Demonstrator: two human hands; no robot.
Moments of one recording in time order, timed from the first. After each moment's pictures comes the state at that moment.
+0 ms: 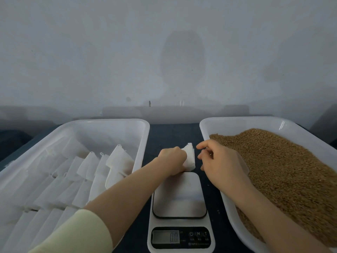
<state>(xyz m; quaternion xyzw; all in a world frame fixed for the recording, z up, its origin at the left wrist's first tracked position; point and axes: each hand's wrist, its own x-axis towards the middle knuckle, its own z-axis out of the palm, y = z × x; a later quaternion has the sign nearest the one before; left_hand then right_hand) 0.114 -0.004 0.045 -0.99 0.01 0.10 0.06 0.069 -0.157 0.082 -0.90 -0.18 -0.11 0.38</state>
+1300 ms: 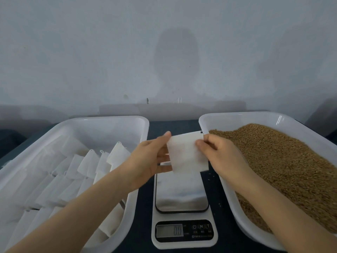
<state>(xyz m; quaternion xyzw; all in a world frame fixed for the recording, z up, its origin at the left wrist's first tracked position) 0.008 0.025 0.097 -0.64 -0.09 0.04 -0.76 0.058 -0.158 0.098 -0.85 -0.21 -0.02 0.48</state>
